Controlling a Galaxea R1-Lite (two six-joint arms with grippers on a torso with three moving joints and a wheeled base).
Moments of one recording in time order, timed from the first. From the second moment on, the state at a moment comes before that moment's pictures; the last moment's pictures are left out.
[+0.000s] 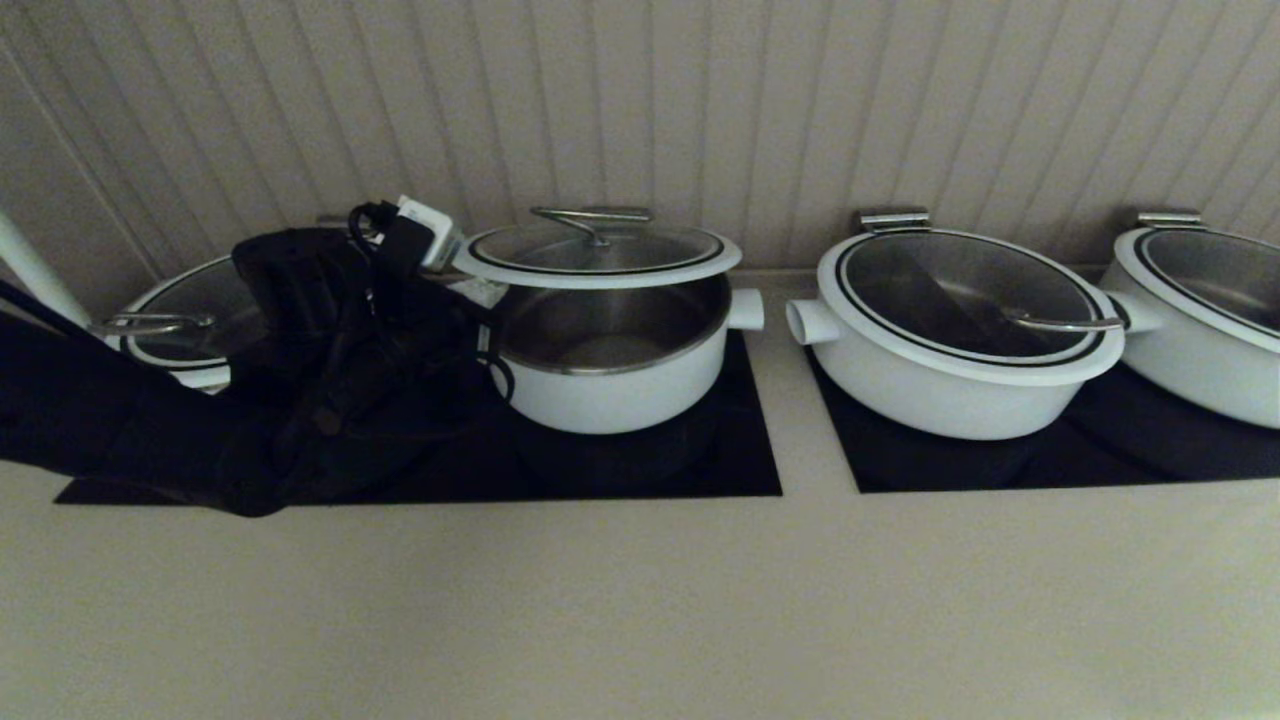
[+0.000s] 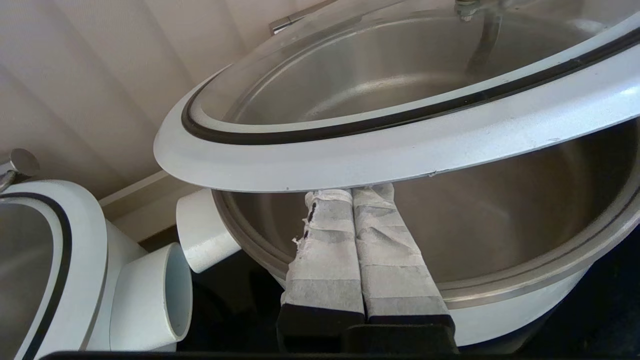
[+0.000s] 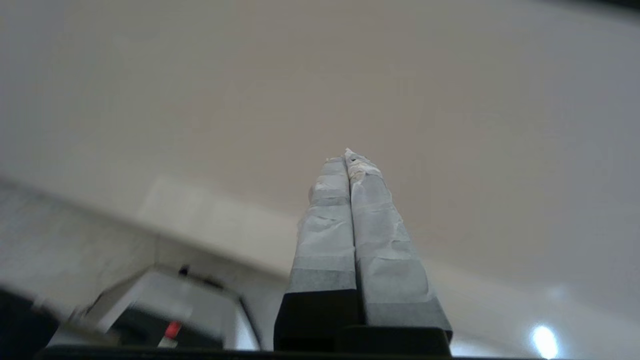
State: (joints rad) left arm -0.25 1.89 -0.96 -0.98 -0.11 0.26; right arm -0.09 0.60 0.00 -0.19 0.33 -0.23
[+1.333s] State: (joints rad) left arm -0.25 1.90 -0.95 -0.99 -0.11 0.26; right arm -0.08 0.50 0.00 -0.16 0.33 -0.16
